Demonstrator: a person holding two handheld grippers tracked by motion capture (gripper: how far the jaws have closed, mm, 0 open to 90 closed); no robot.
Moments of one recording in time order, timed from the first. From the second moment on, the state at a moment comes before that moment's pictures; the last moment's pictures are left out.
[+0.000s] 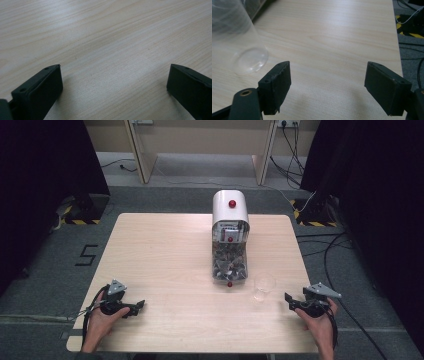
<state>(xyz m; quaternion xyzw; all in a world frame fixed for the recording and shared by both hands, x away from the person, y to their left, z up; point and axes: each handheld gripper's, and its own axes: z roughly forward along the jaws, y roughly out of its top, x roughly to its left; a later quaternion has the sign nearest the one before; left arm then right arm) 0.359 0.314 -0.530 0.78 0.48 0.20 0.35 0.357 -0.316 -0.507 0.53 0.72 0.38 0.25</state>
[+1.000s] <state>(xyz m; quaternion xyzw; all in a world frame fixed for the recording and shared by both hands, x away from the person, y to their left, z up) 0.359 0.315 -0.530 0.78 0.48 0.20 0.35 0.325 -0.281 -0.435 0.47 0.72 0.44 0.27</state>
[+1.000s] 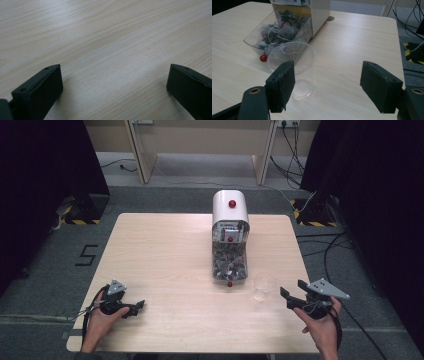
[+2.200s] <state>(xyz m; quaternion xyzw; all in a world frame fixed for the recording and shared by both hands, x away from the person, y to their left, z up) 0.359 0.315 -0.530 0.78 0.48 0.20 0.35 0.355 -0.148 -0.415 0.35 0.78 0.48 0.21</state>
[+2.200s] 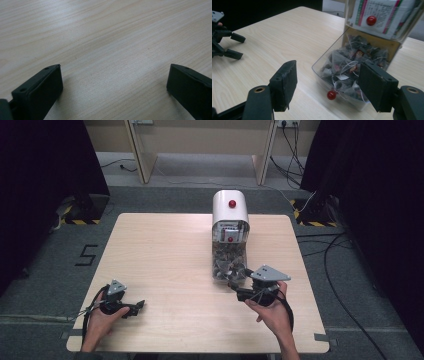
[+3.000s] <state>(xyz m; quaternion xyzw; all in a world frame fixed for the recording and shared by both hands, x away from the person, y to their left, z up) 0.359 0.315 -0.530 0.78 0.48 0.20 0.35 0.409 -0.088 -0.443 0.39 0.79 0.39 0.27</state>
